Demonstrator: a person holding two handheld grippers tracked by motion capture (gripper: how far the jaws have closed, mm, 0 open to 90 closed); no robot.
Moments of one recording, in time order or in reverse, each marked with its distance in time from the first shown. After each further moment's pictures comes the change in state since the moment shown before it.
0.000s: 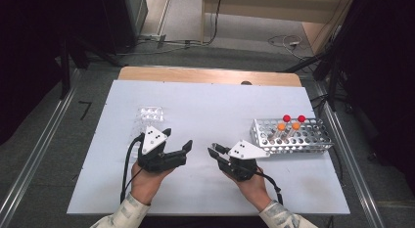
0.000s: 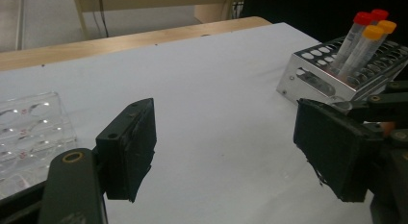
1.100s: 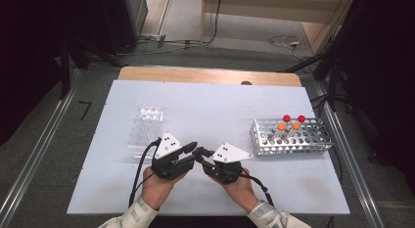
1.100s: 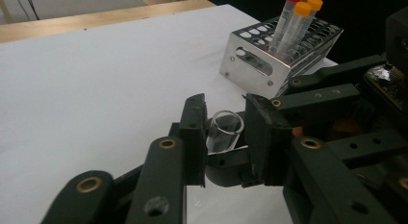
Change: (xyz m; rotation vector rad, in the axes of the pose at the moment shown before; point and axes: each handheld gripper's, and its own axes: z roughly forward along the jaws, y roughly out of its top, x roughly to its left) left arm -0.022 -0.009 0.013 0.051 -0.186 0.029; right arm 0.026 0.007 0.020 -0.003 0.069 -0.039
